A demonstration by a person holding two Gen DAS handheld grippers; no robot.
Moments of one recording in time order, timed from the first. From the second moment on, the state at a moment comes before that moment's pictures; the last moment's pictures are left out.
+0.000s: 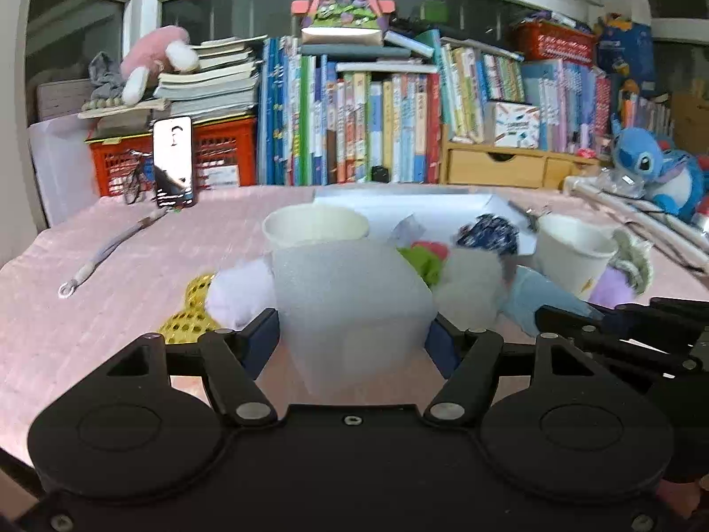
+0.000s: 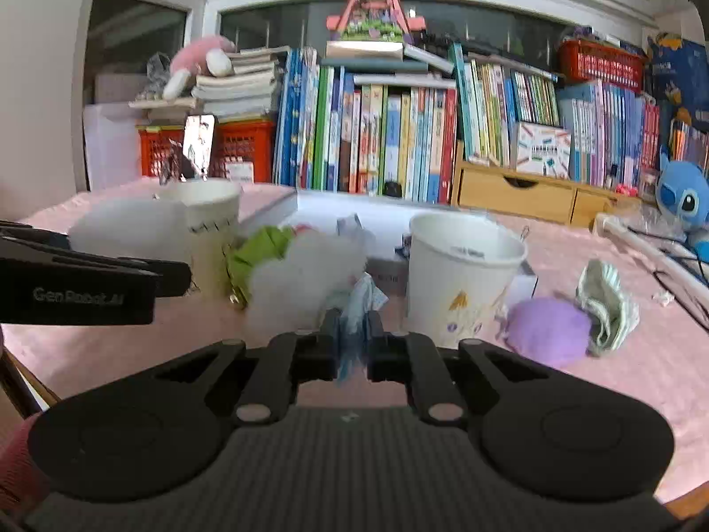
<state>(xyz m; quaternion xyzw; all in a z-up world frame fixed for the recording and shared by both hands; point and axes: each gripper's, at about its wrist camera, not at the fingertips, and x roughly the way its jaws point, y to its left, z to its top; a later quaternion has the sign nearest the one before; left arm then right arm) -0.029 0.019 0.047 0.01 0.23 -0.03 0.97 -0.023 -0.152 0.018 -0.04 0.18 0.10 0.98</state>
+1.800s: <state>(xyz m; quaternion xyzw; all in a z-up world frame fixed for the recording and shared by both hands) 0.323 -0.006 0.056 -0.03 0.54 -0.06 0.84 0.253 -0.183 0.055 0.08 0.44 0.09 0.89</state>
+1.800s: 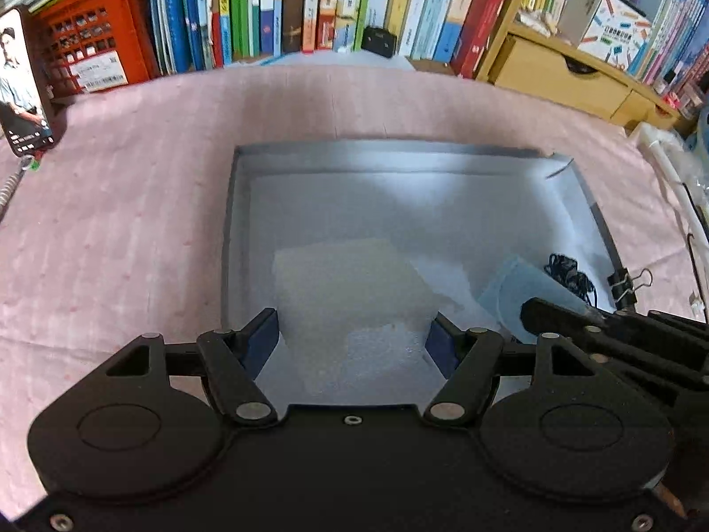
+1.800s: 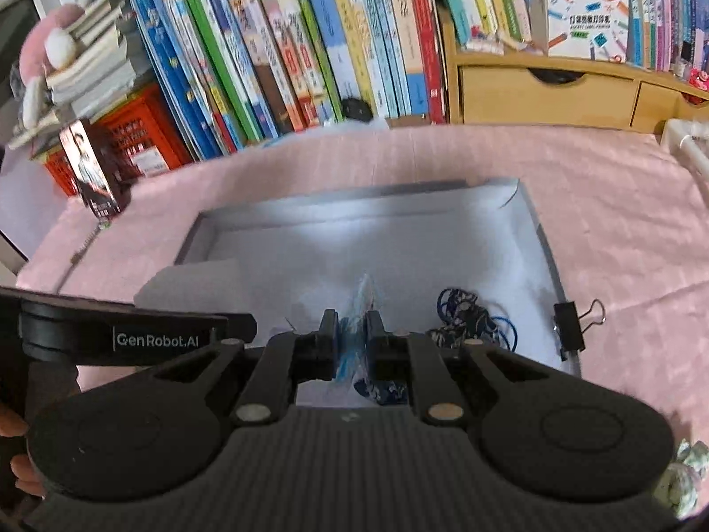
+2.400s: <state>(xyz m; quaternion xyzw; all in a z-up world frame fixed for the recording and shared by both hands) 0.312 0.003 0.065 -0.04 0.53 -0.04 0.85 0.248 -0.184 0.053 0.08 0.46 0.09 0.88</state>
